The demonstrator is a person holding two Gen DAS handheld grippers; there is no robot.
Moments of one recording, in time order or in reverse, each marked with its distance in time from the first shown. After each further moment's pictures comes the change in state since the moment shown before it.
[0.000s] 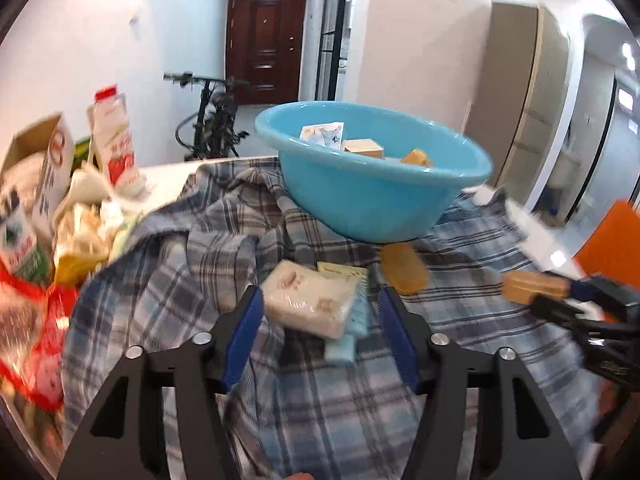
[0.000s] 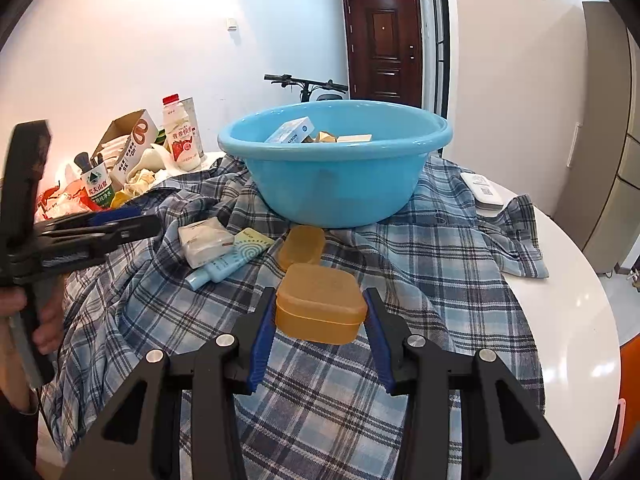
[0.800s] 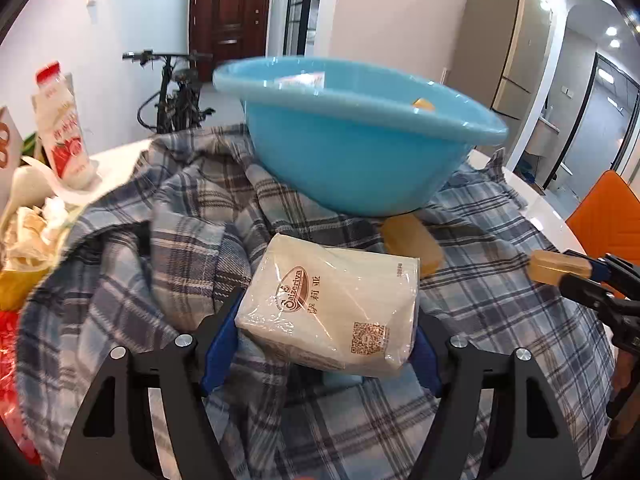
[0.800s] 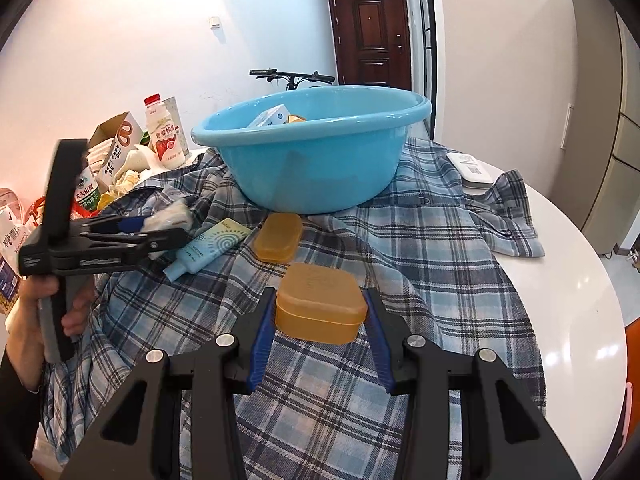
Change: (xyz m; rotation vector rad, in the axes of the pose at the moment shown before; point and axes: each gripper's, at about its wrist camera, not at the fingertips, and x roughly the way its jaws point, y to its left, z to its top) left arm 0.029 0.010 -0.006 0.021 0.070 -0.152; right arm 0.010 -0.023 -0.008 0.051 0.023 -0.010
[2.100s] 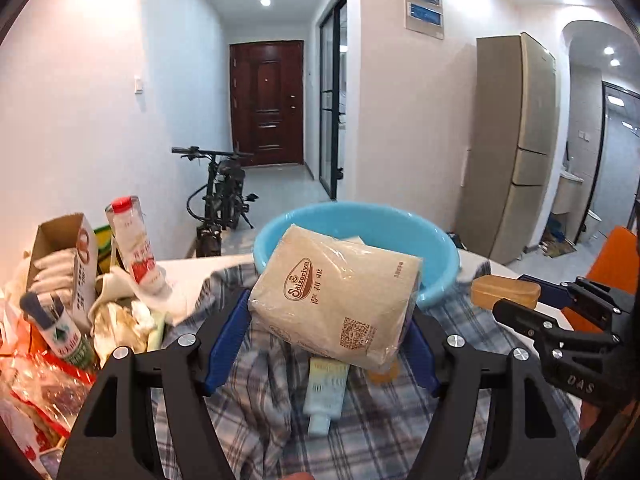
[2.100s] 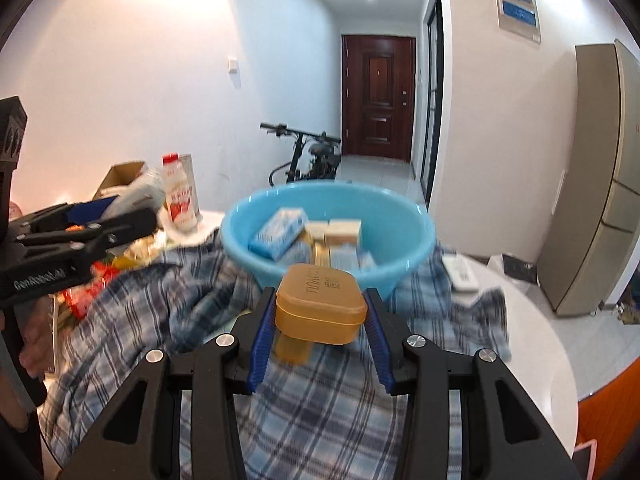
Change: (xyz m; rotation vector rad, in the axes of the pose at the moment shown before) left arm -0.111 -0.048 0.082 -0.003 -0.304 0.185; right arm -0.055 0.037 0.087 -0.098 -0.197 -0.041
